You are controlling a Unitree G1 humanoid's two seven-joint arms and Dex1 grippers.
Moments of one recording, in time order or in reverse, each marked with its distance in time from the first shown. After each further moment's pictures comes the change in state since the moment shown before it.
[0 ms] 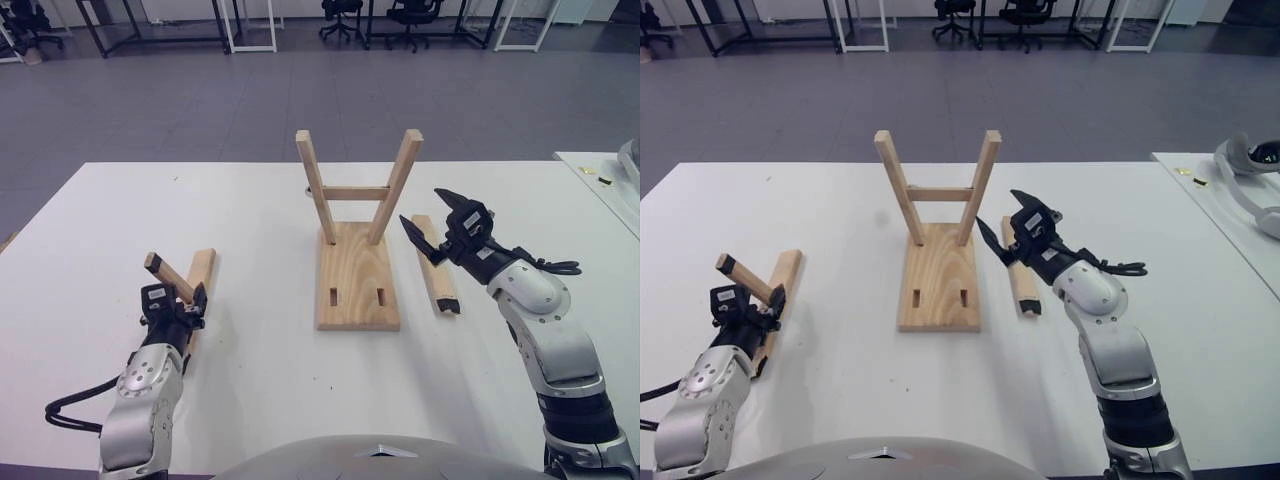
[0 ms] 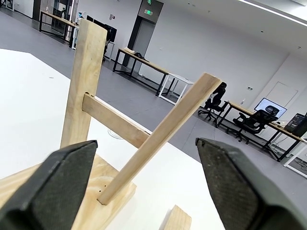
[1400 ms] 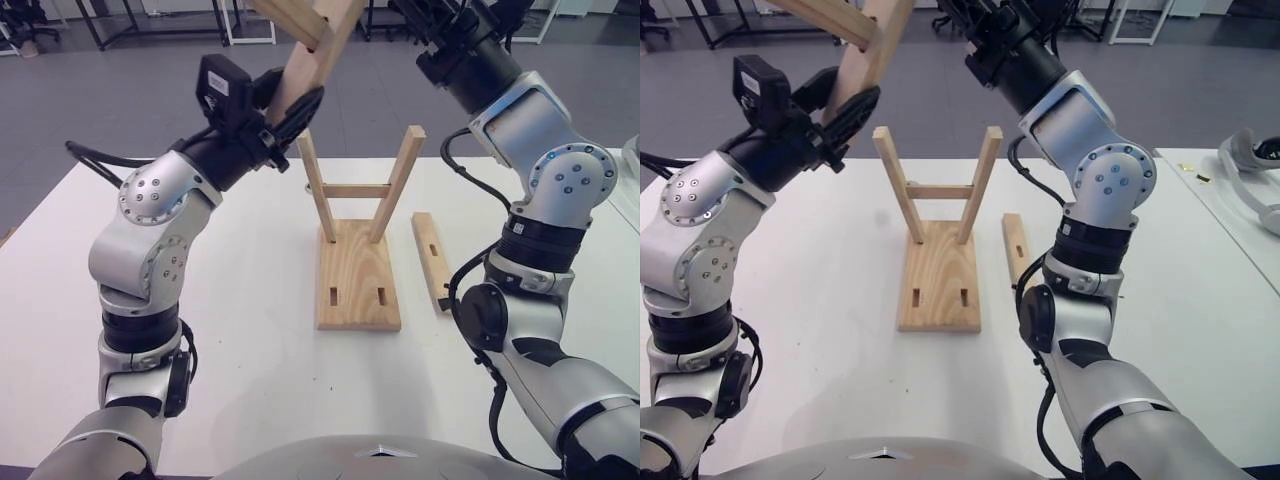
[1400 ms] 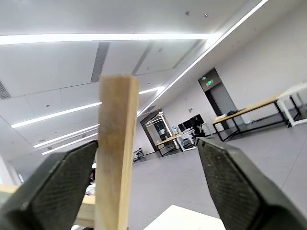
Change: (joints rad) left arm -0.911 0.172 -0.188 -0.023 -0.193 0.054 -0.373; right arm -0.906 0.289 -0.388 0.414 1.036 0.522 -0.331
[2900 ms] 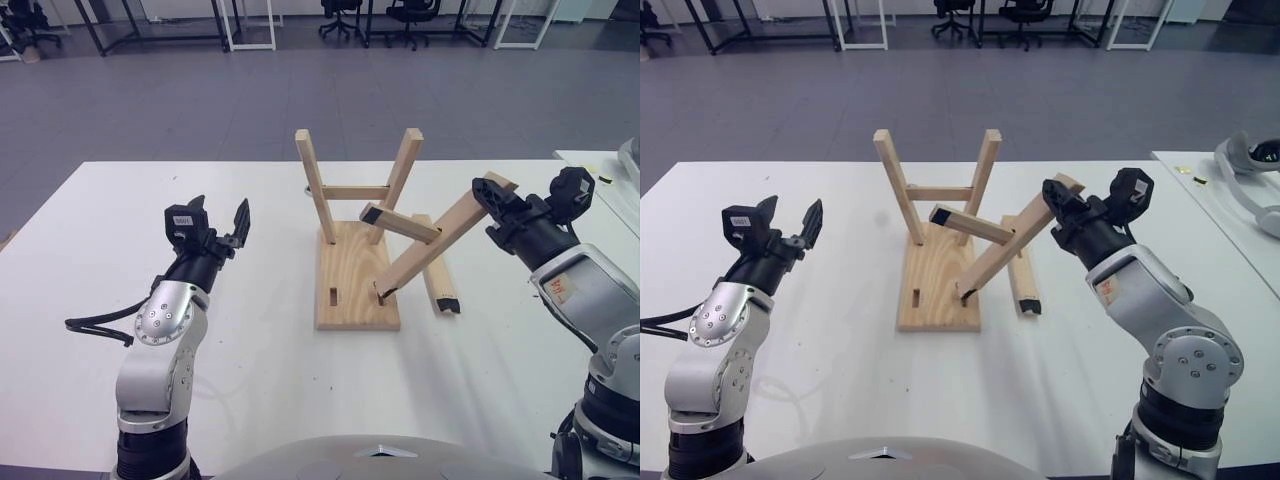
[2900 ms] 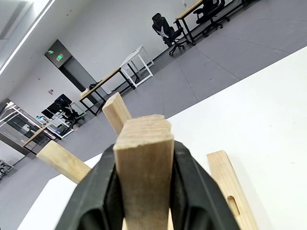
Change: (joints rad) left arm 0.638 -0.198 0.070 -0.122 0.241 -0.141 0.343; right arm 0.840 -0.313 0.015 -0.607 0.406 -0.089 -0.768
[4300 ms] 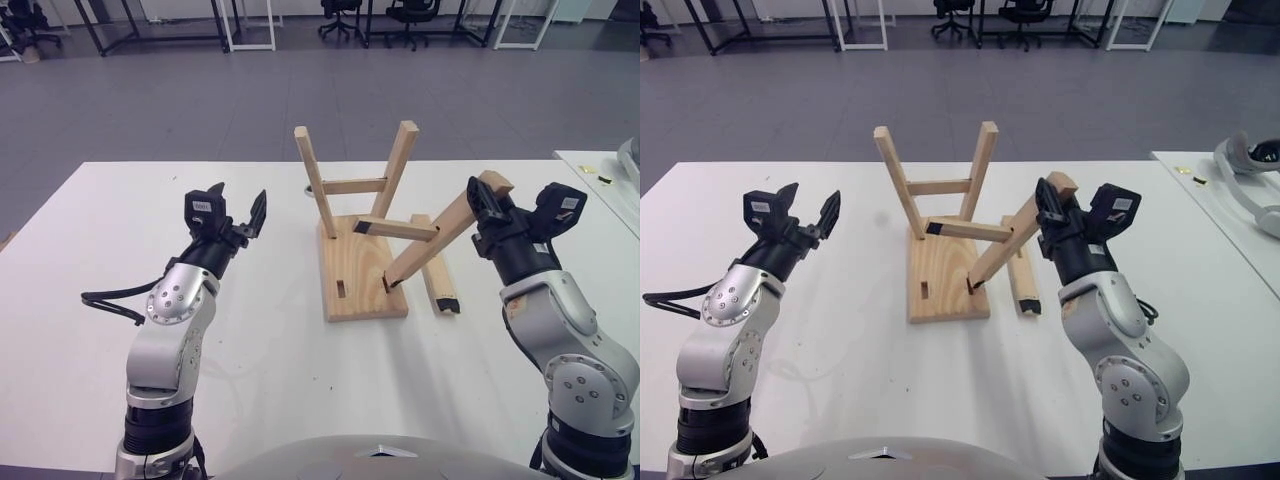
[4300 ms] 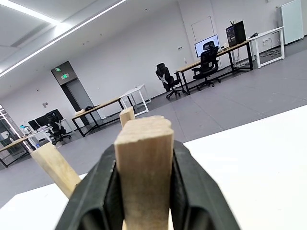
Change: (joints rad) left arm -0.097 0.024 -0.046 0.071 0.011 0.000 -0.062; right arm 0.085 0.141 0.149 -0.123 -0.561 -0.172 0.280
